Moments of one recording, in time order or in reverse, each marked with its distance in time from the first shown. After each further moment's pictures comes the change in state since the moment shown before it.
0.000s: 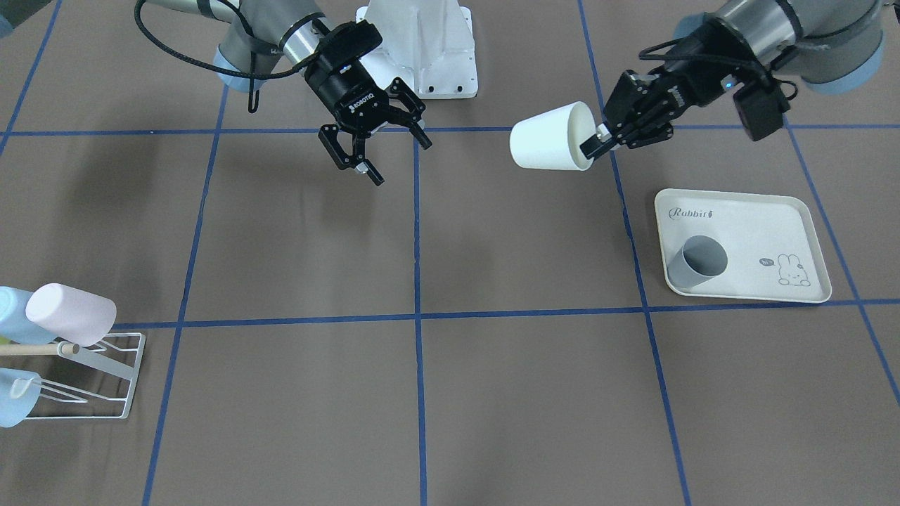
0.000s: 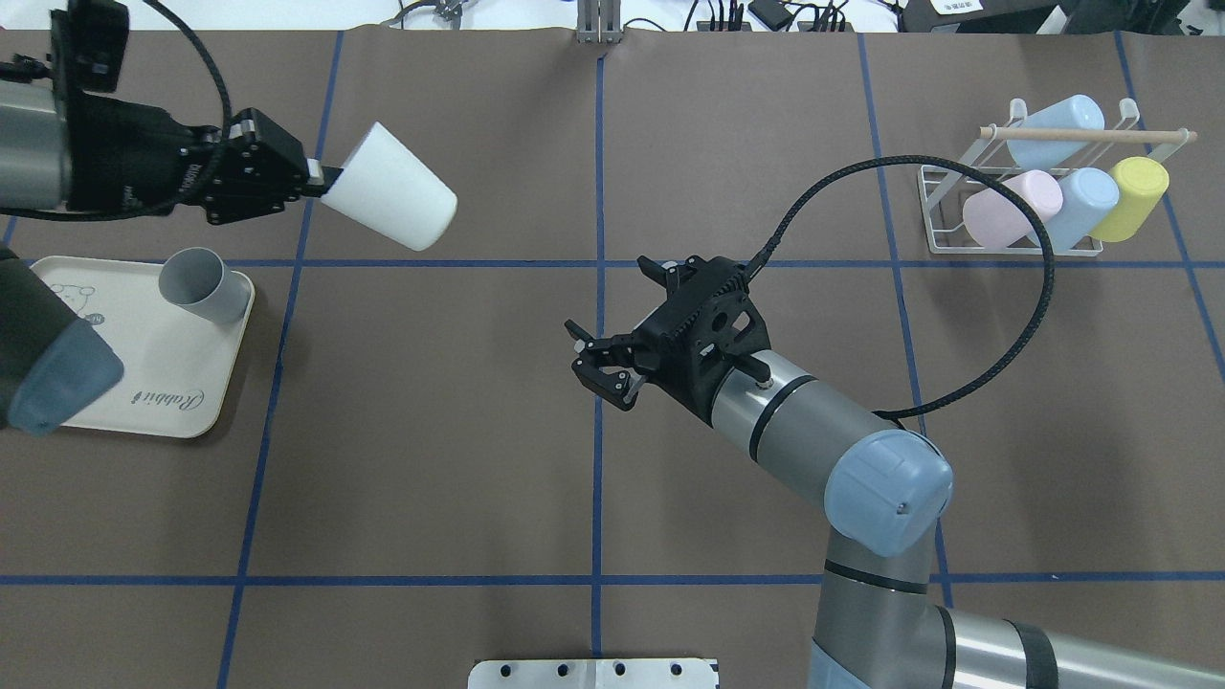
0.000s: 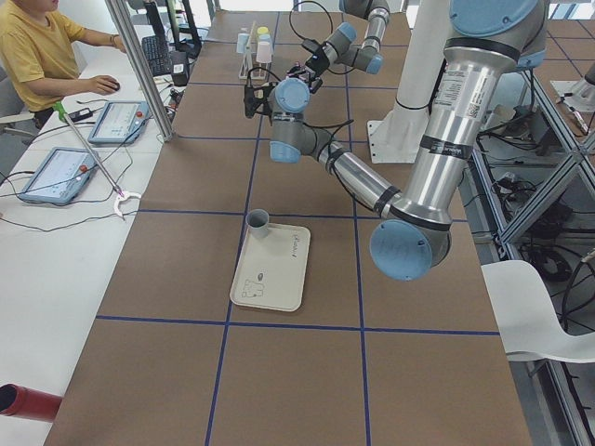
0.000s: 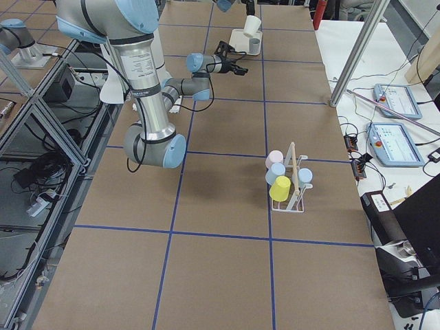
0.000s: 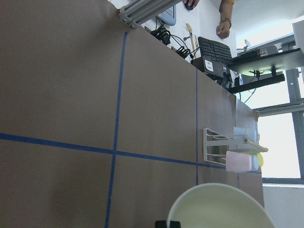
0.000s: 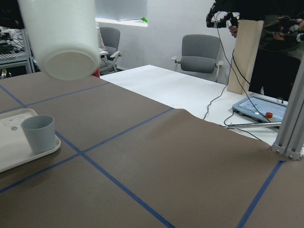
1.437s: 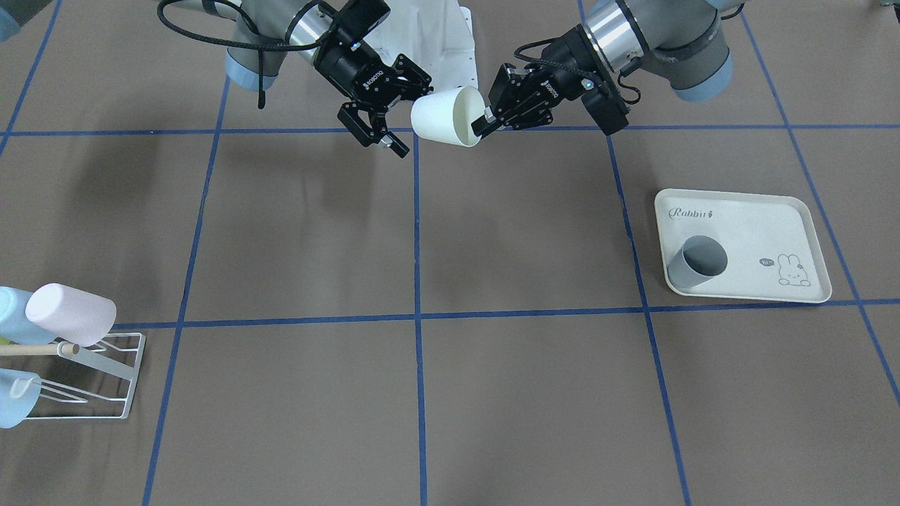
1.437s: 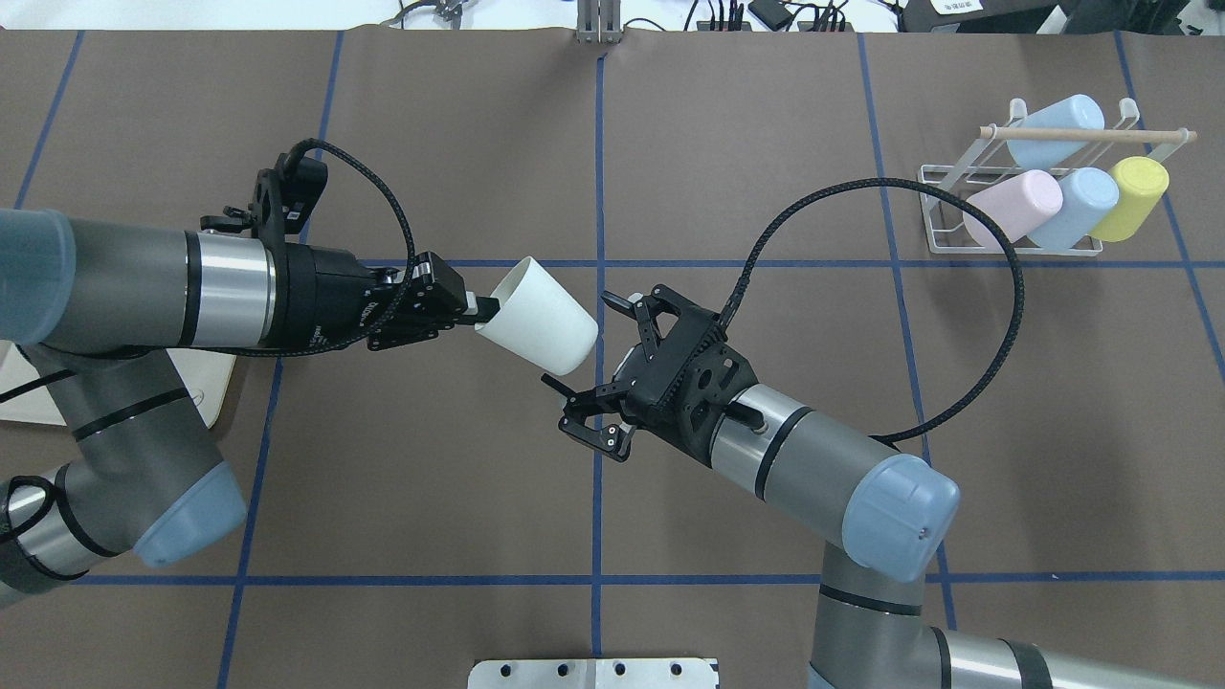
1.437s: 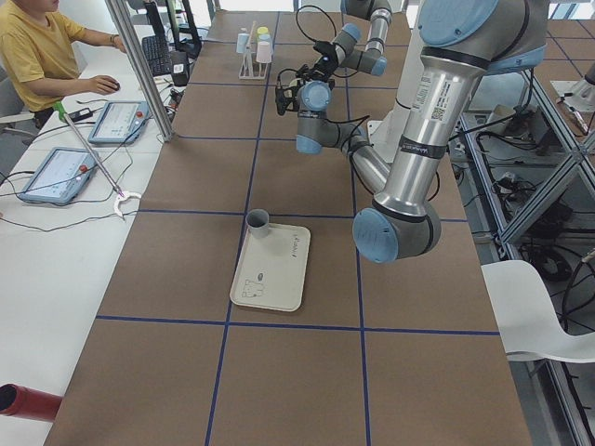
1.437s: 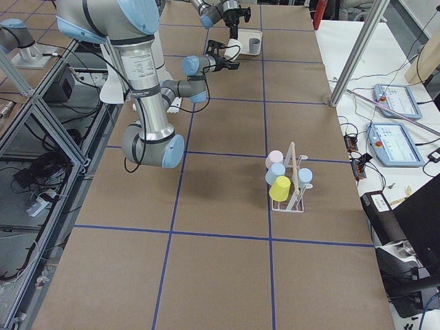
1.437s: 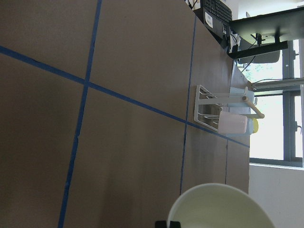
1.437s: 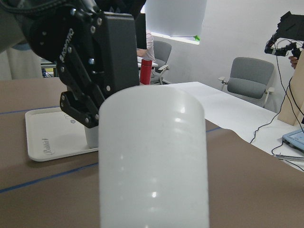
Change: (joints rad) left arm 0.254 -0.044 0.012 0.002 0.149 -0.038; right arm -0.034 0.001 -0.009 0.093 0.060 -0.179
